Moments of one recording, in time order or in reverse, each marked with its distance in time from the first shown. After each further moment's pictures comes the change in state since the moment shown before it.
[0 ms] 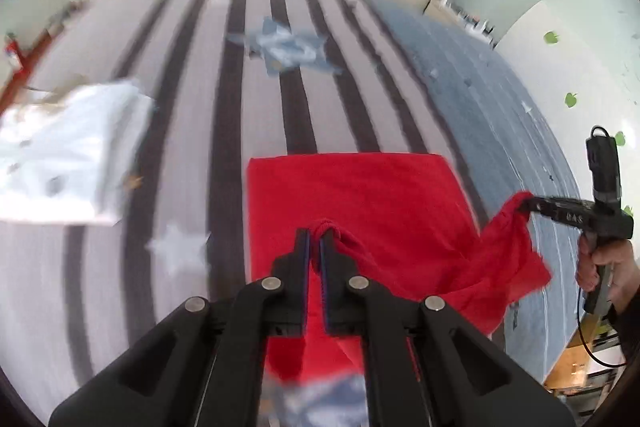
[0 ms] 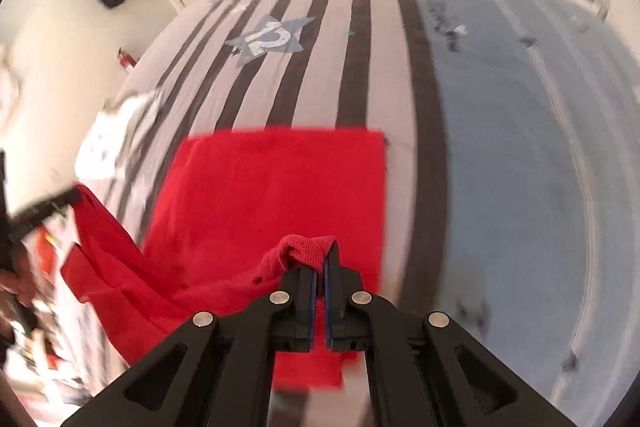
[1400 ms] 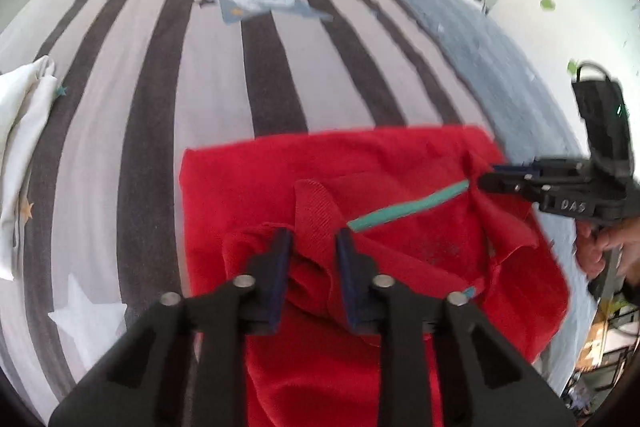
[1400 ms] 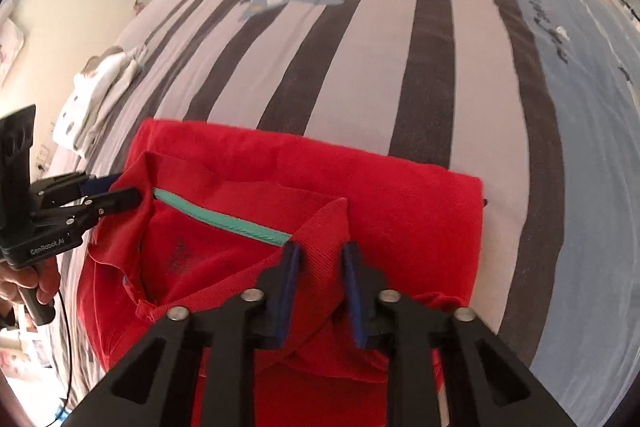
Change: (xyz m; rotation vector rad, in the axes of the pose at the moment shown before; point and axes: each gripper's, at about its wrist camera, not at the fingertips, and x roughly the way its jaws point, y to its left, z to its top) left arm 0.089 -0.008 -0.015 0.090 -0.040 -0.087; right arm 0.109 0.021 0.042 -0.172 0.043 0.020
